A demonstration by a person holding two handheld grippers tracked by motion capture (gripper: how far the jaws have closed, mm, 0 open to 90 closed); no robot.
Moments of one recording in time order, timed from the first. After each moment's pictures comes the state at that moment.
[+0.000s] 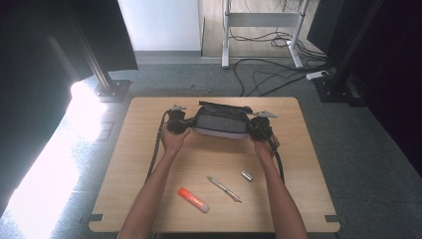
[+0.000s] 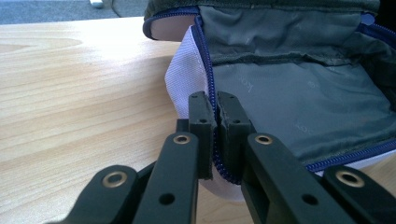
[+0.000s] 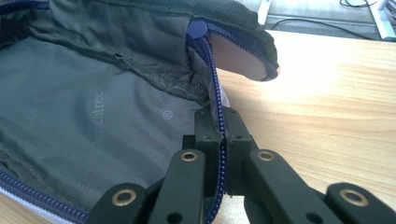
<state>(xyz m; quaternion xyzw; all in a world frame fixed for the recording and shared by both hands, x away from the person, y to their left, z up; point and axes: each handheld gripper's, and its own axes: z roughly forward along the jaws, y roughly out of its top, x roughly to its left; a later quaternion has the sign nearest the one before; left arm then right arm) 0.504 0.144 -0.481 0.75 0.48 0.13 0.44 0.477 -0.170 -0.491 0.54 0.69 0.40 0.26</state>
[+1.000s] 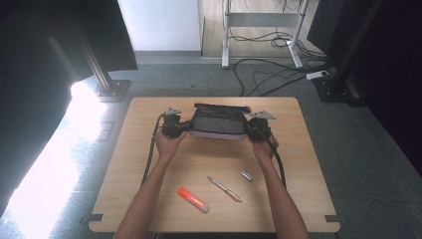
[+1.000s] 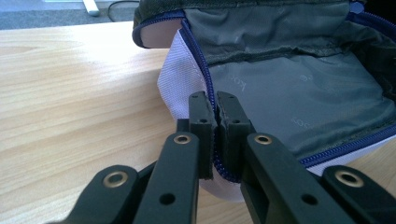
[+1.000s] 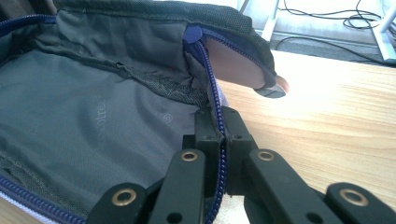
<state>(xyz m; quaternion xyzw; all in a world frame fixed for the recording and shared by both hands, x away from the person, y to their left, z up) 0.480 0.158 -0.474 0.75 0.47 0.13 0.45 0.462 -0.160 -0.477 0.52 0.70 0.42 0.27</state>
